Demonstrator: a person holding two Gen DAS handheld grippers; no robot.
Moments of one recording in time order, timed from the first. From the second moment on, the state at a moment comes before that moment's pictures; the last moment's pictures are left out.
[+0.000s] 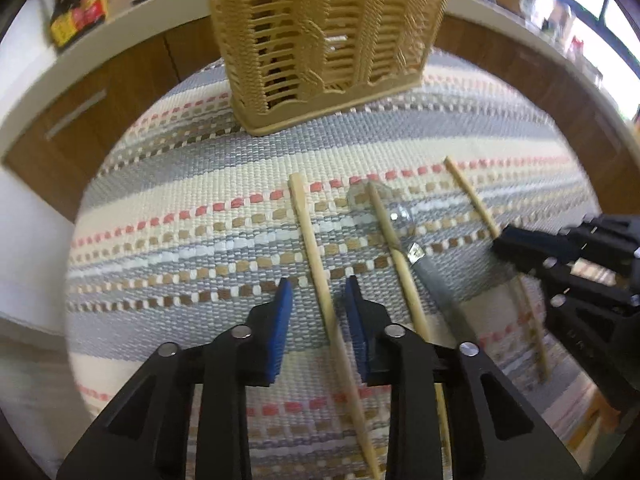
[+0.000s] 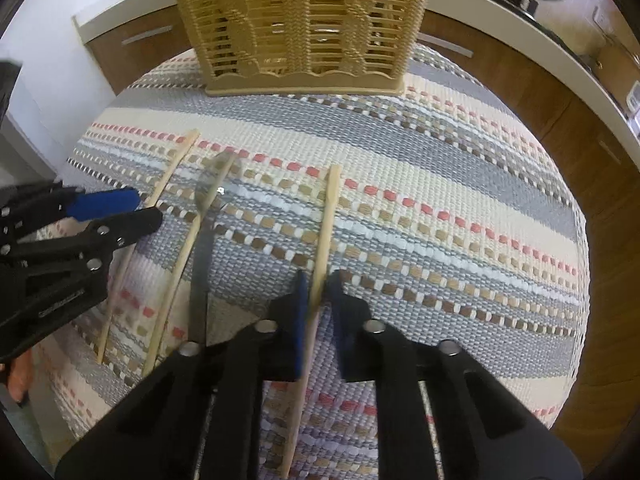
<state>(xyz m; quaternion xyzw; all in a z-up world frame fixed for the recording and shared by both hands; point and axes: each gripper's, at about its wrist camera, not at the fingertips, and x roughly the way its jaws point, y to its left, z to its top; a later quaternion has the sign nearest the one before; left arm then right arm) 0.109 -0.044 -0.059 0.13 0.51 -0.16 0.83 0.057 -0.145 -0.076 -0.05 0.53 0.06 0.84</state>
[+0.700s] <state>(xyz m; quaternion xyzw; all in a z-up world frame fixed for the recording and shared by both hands) 0.062 -0.013 0.011 -0.02 0.39 -0.26 0.88 0.021 -0.200 0.008 0.09 0.40 0.20 0.89</state>
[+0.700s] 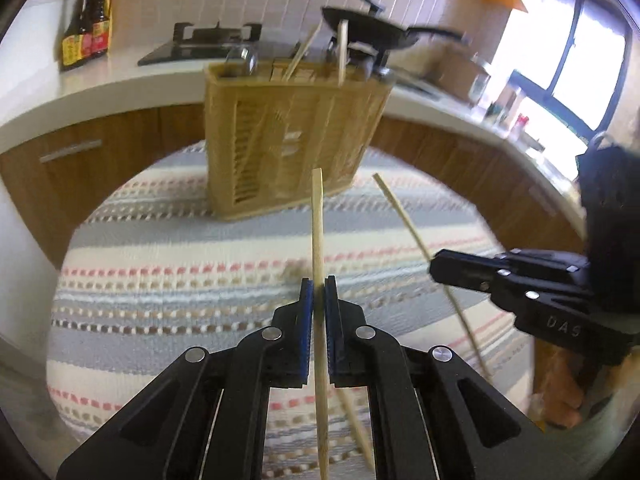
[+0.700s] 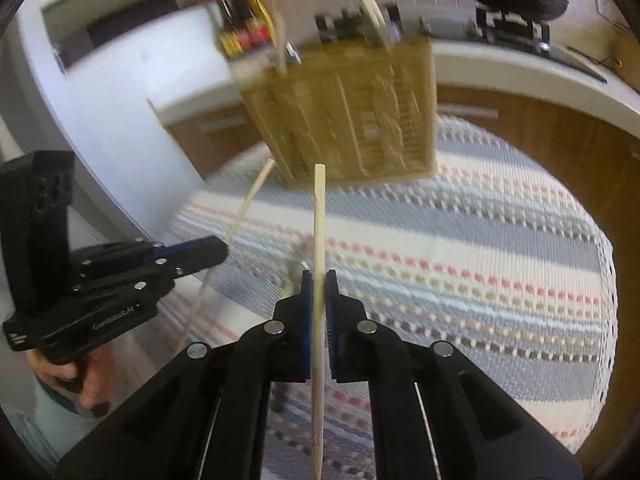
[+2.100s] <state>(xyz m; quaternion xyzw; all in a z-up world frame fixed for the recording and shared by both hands) 0.193 -0.012 0.131 -0.11 0.09 -0.21 0.97 0.210 -0.254 0.126 0.11 0.15 0.12 0.98</state>
